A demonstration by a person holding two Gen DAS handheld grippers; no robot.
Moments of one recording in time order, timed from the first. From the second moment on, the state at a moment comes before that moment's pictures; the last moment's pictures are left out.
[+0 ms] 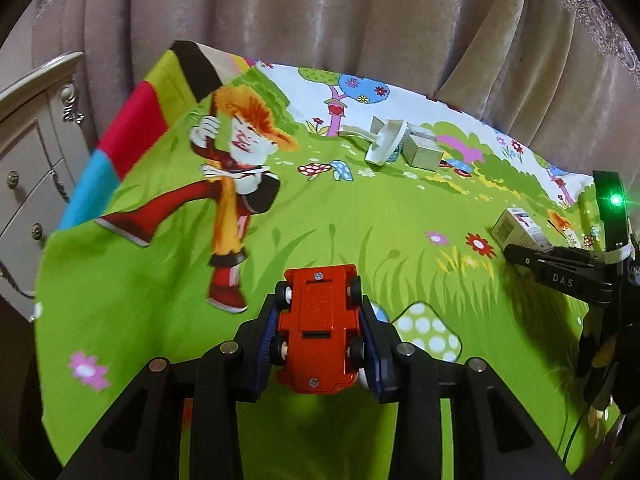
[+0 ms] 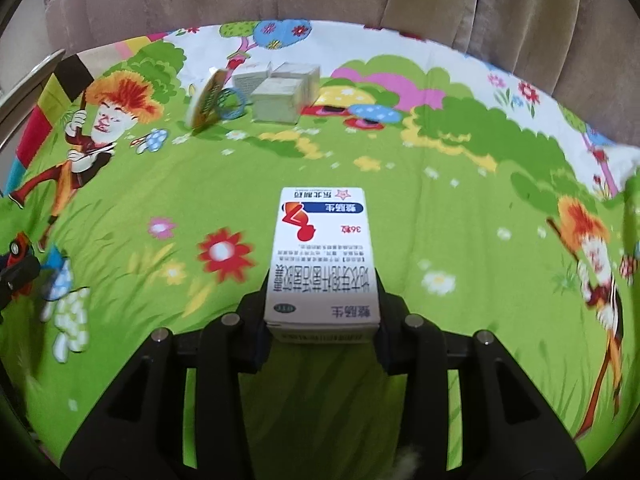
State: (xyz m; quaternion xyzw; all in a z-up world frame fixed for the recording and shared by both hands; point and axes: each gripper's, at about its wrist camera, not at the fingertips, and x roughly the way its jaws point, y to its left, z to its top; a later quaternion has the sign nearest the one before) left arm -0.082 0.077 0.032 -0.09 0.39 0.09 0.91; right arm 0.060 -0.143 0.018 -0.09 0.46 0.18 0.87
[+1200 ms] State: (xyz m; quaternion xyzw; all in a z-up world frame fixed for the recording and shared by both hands) left arm -0.170 -0.019 0.081 -0.02 0.38 -0.02 0.93; right arm -0.162 -0.170 0.100 -0.12 0.39 0.23 0.88
